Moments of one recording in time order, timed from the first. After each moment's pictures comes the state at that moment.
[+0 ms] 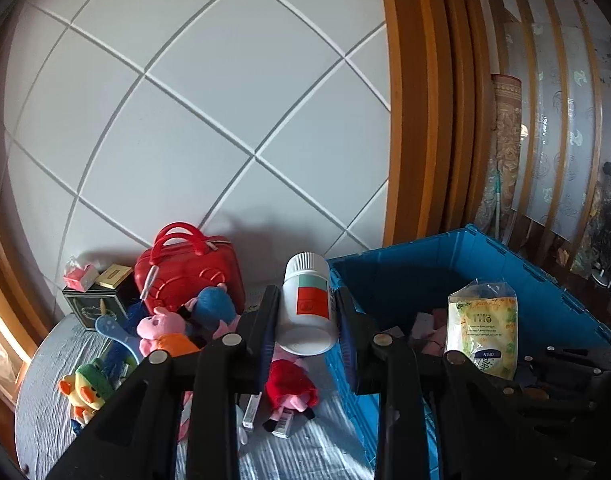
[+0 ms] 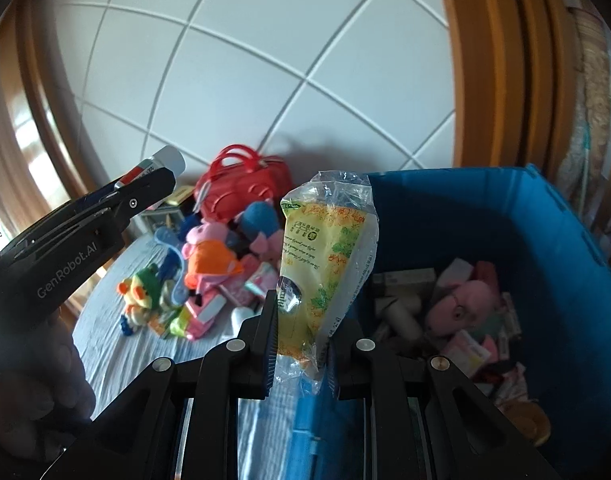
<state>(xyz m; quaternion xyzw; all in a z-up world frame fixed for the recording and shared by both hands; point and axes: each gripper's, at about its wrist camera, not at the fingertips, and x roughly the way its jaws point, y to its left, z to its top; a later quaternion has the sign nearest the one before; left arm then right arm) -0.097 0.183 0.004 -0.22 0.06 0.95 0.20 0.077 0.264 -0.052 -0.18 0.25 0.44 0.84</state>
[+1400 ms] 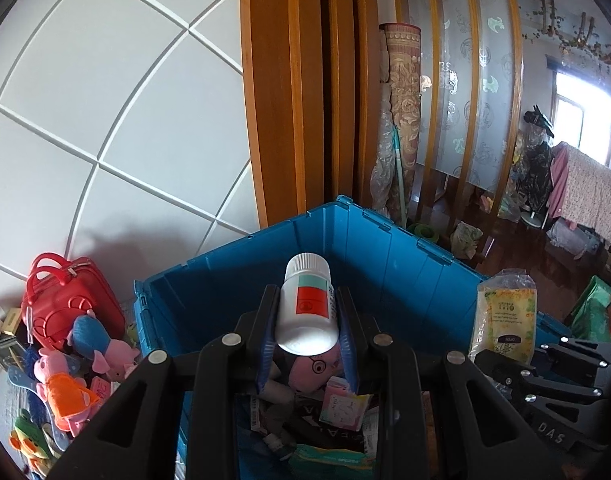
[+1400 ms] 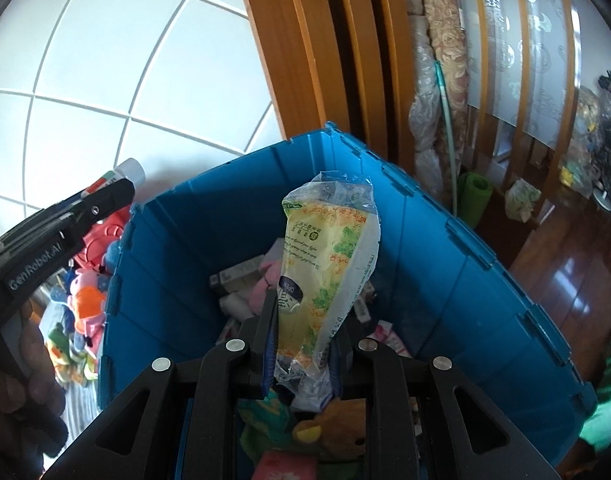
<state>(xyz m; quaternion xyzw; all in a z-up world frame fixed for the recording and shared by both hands) -0.103 0.377 -0.015 -0.27 0.11 0.89 0.36 0.183 0.116 -0.023 -0.13 0.29 0.26 0.91</state>
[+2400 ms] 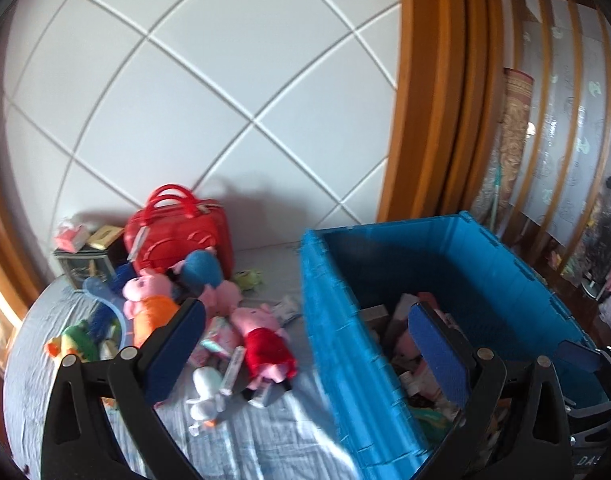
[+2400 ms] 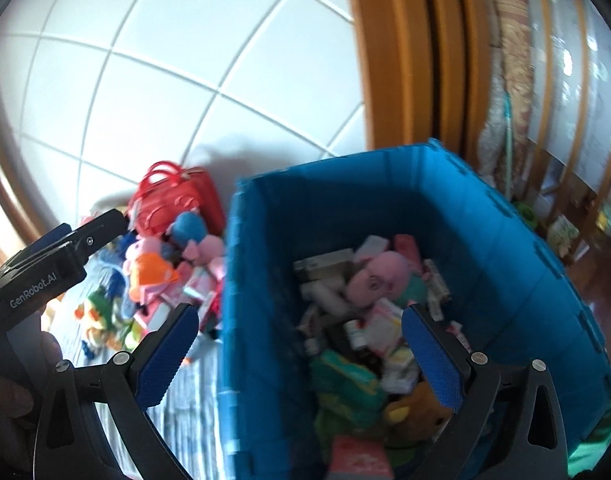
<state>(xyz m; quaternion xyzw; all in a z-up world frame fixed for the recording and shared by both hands) -0.093 0.171 0.001 -0.29 0.03 0.94 0.17 0.063 0.208 -0.031 -0.18 0.26 0.35 0.88</state>
